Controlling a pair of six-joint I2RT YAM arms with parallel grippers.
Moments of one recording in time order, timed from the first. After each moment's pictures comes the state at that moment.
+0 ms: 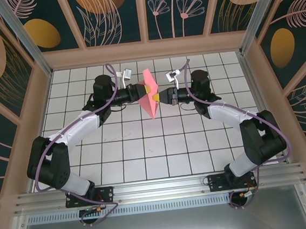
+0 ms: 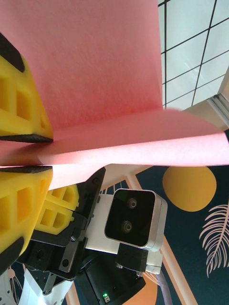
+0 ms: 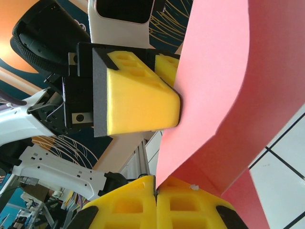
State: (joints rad) left arm -0.44 1.53 1.01 0.28 0.80 -0.85; right arm 0.43 1.52 0.89 0.50 -1.07 0.76
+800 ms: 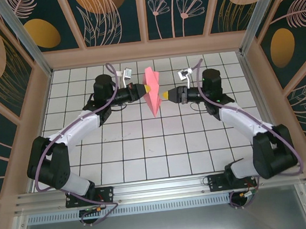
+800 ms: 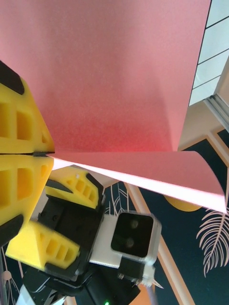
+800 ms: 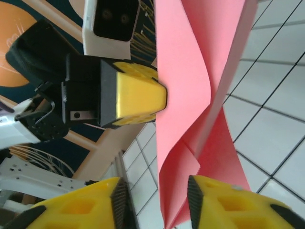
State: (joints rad) left arm -0.44 1.53 1.01 0.29 0.78 -0.86; right arm 0.33 1.32 0.83 0.26 -0.99 0.63
